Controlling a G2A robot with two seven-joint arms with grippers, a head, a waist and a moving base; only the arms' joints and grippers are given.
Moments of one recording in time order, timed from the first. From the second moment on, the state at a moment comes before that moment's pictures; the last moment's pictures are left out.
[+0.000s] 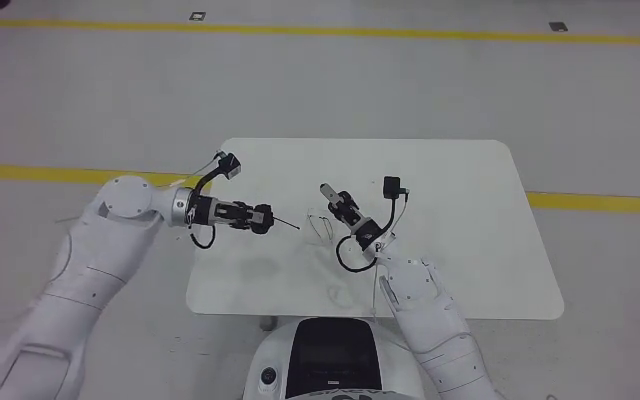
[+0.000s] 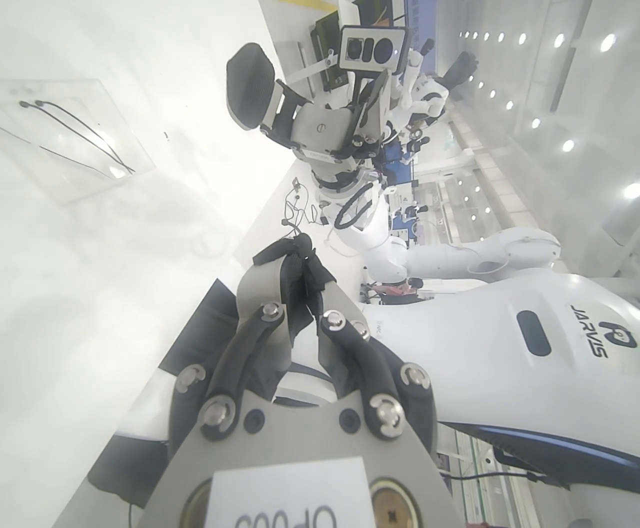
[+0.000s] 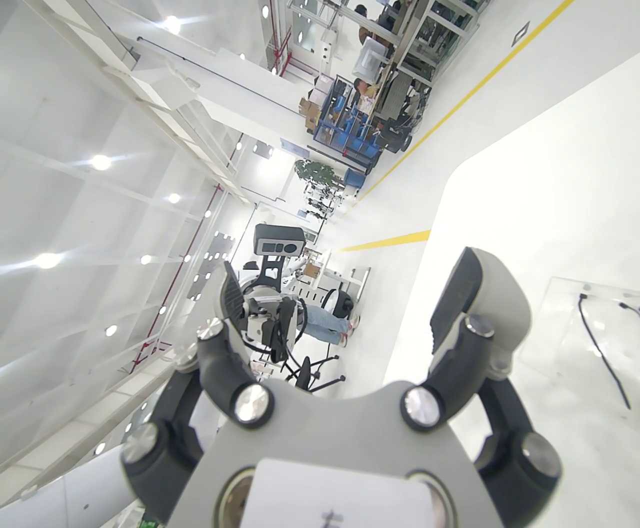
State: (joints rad) left arm 0.95 -0.87 -1.02 -1.29 -0.49 -0.34 -1.37; right arm -1.47 -1.55 1.24 -1.51 -0.31 -0.30 0.30
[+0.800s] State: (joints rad) left arm 0.86 -0.98 -0.92 -0.95 -0.73 -0.34 -1.39; right arm -1.37 -1.54 1.16 -1.40 -0.26 -0.29 0.53
